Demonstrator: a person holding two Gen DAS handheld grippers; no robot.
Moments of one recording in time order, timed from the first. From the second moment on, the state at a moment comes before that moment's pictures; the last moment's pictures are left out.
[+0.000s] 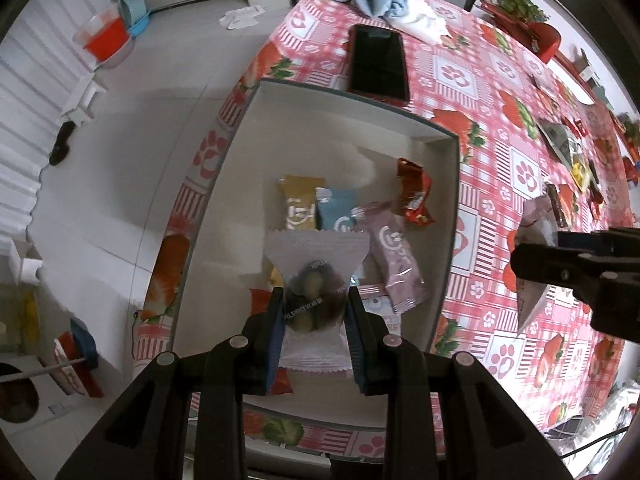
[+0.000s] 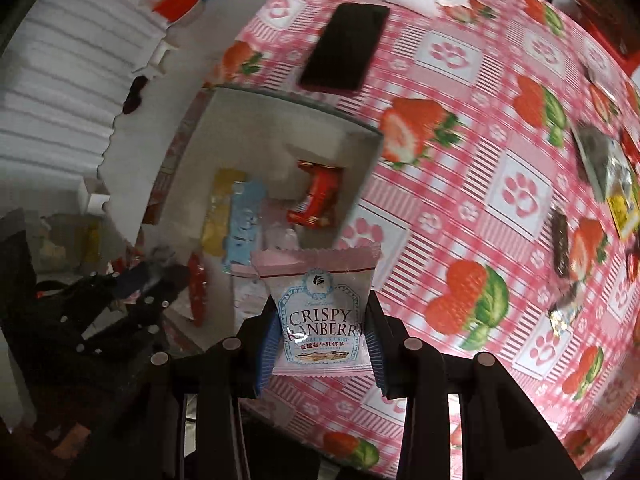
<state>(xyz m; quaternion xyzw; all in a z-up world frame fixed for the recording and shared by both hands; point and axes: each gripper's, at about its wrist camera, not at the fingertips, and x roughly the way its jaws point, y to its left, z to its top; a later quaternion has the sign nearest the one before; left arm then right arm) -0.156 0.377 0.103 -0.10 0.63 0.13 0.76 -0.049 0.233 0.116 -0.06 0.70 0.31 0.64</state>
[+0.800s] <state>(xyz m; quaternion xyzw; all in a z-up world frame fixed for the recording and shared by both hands) -0.161 0.396 0.080 -0.12 0.65 0.15 0.74 -0.055 0.292 0.084 -0.06 0.73 0.33 0.60</state>
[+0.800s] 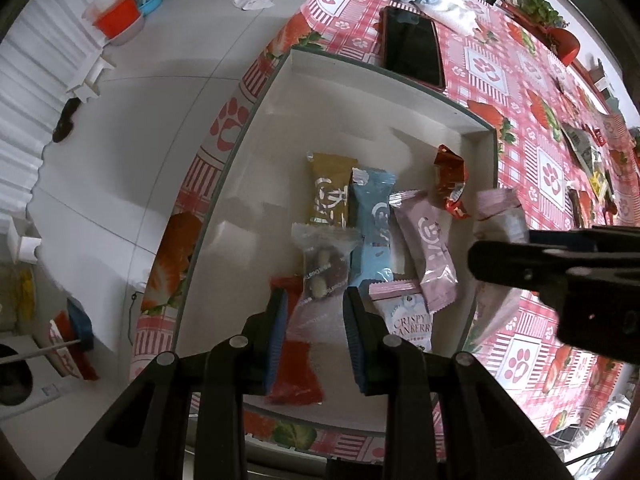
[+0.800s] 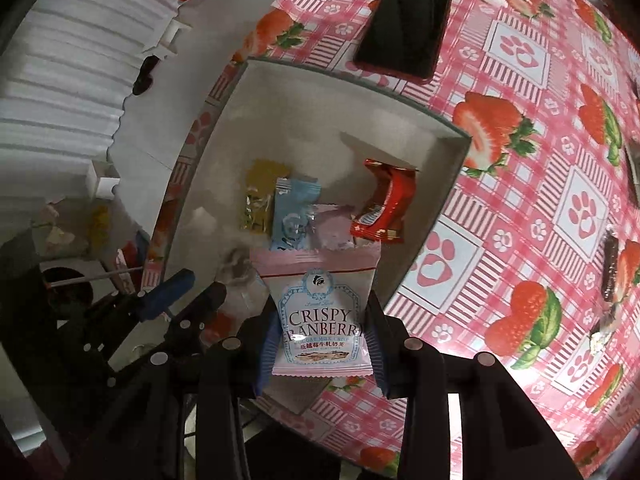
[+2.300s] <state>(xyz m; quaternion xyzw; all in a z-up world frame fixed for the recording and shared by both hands) -0.126 0.277 0.072 -0.01 0.69 0.04 0.72 -0.013 -0.047 -0.017 0.14 0.77 -0.07 0.62</state>
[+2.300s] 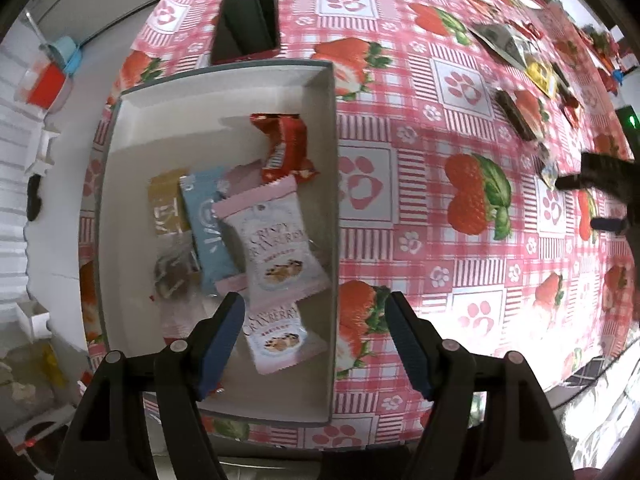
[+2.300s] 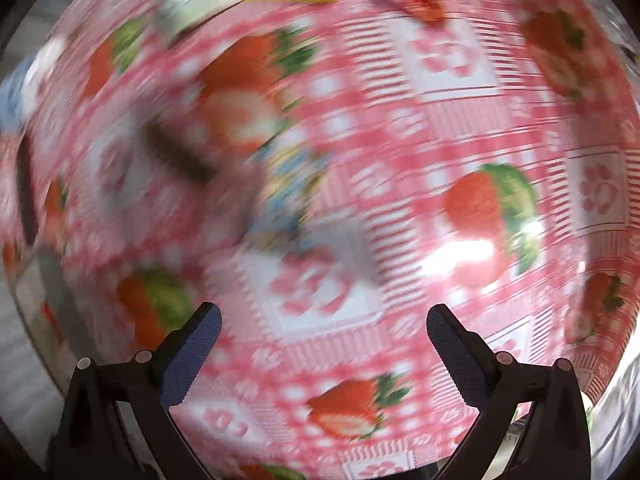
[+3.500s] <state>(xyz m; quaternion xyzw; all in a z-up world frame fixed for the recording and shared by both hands) 0.023 0.145 0.034 -0.16 0.71 0.03 0.69 -0.046 -0.105 -0.070 0.11 0.77 -0.05 0.63</state>
